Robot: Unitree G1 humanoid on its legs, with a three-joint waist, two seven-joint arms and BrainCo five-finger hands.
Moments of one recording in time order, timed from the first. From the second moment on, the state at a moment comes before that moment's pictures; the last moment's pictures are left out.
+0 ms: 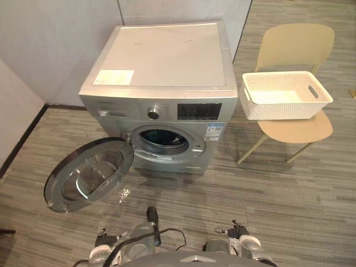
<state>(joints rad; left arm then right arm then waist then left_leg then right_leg) 0.11 0.03 0.27 0.95 0.02 0.00 0.18 -0.01 -0.15 -0.10 1.07 0.07 -0.03 -0.07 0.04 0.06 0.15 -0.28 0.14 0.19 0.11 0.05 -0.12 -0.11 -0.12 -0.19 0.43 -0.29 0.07</state>
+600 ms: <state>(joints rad) 0.21 0.01 0.59 0.22 -0.14 -0.01 0.34 0.09 -0.16 -0.20 1.11 -0.02 -0.02 -0.07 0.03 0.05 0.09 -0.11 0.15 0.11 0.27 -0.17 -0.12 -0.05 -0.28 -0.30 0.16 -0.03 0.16</state>
